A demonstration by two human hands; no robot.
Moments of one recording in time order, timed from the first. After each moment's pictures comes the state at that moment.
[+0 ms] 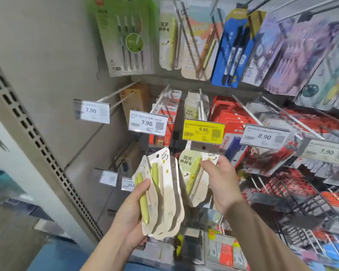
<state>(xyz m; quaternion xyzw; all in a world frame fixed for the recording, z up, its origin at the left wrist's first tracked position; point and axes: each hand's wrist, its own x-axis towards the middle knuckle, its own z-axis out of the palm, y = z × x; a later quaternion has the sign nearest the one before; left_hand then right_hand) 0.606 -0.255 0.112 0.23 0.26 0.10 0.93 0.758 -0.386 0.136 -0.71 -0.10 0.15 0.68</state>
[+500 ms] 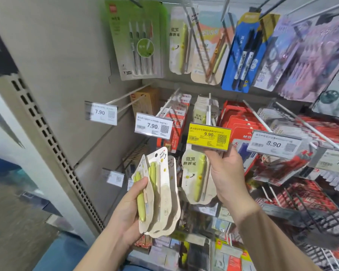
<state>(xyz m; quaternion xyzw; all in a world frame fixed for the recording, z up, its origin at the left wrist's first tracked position) 0.604 -0.242 0.112 0.25 0.24 0.12 0.93 0.770 -0.369 0.166 -0.64 -0.23 0.07 0.73</state>
